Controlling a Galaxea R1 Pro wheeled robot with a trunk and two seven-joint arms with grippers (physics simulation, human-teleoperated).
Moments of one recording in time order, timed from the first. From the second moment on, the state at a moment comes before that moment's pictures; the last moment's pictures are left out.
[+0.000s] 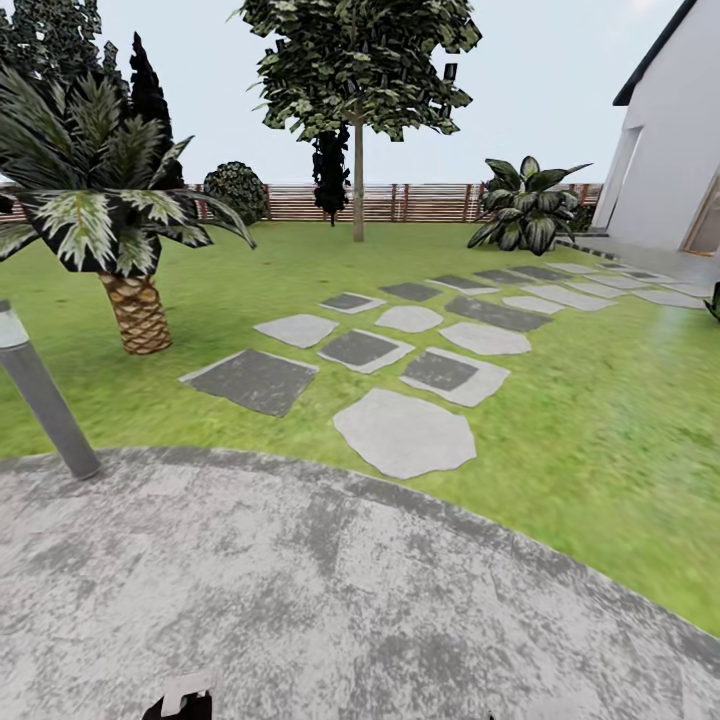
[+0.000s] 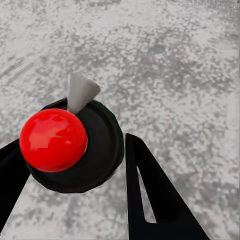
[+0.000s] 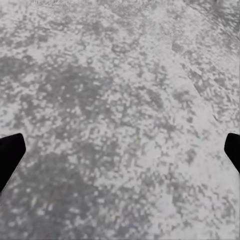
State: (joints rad) left arm -0.33 0.07 0.06 -0.24 0.07 -0.35 0.02; right arm -0.18 -0.05 -0.11 -0.43 0.22 -0.30 0.00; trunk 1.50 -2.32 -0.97
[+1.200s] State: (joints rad) left arm -0.32 0.07 0.06 -0.24 0.07 -0.35 0.02; right arm -0.18 -0.05 -0.11 -0.43 0.22 -0.31 0.00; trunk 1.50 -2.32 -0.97
